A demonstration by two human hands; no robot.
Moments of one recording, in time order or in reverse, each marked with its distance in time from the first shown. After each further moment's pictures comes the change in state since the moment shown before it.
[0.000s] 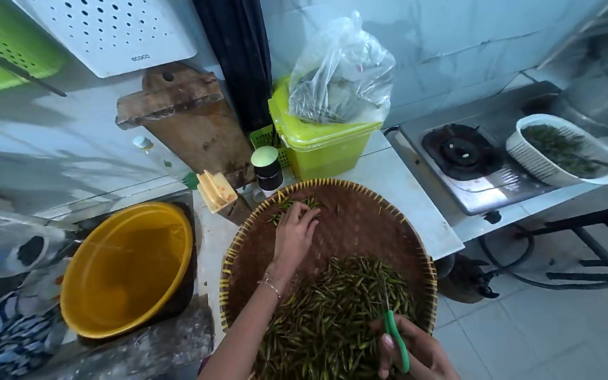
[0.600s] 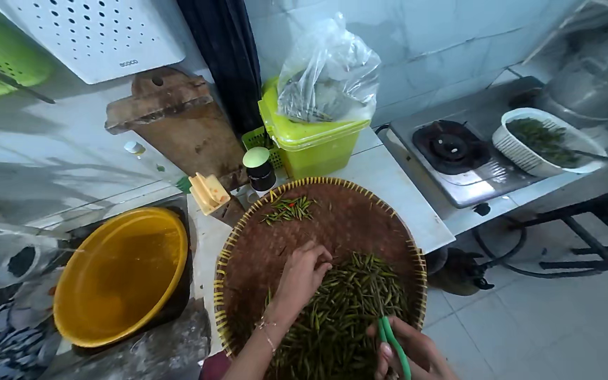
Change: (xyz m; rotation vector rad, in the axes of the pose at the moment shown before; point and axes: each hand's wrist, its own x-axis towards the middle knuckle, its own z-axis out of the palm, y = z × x) left_hand -0.043 0.064 -0.032 -0.189 -0.514 -0.220; right_hand -0.011 0.005 -0.011 -0.079 -0.094 -0.032
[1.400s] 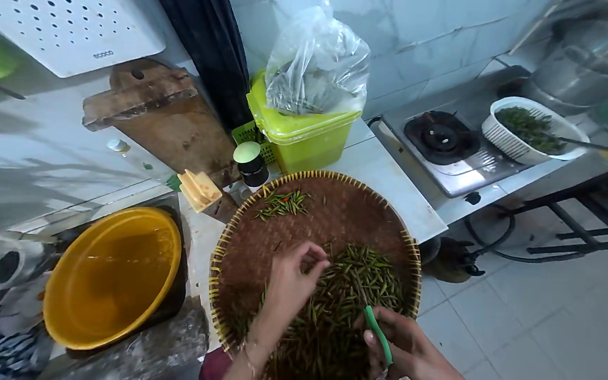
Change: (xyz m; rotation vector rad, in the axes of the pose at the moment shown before) left_hand -0.030 0.009 -0.012 -0.303 0.284 0.112; right_hand 0.008 0.003 0.004 0.023 -0.017 0.100
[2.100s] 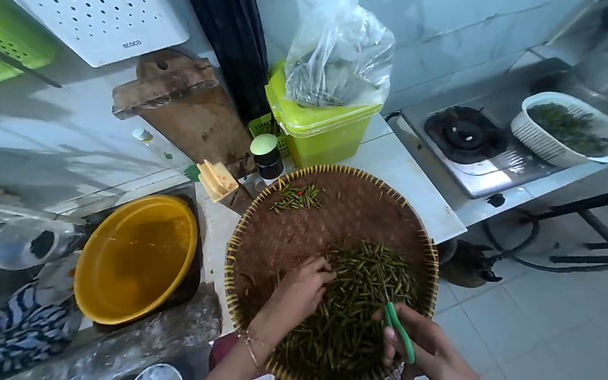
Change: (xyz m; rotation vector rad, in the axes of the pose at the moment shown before) left_hand -0.016 -0.019 -0.013 0.405 -0.697 0.054; right_hand -0.006 -0.005 -0.001 -0.027 0.029 -0.043
